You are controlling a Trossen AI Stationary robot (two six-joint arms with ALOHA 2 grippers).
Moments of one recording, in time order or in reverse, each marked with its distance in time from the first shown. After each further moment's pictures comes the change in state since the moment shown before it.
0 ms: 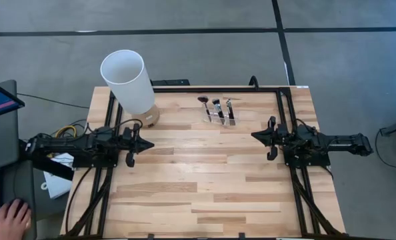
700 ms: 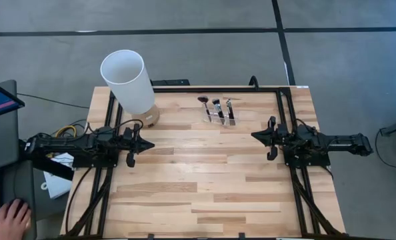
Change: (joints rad) left arm 0.000 0.023 0.000 0.008 0.000 0.000; right arm 0.000 0.000 0.000 0.000 0.000 0.000
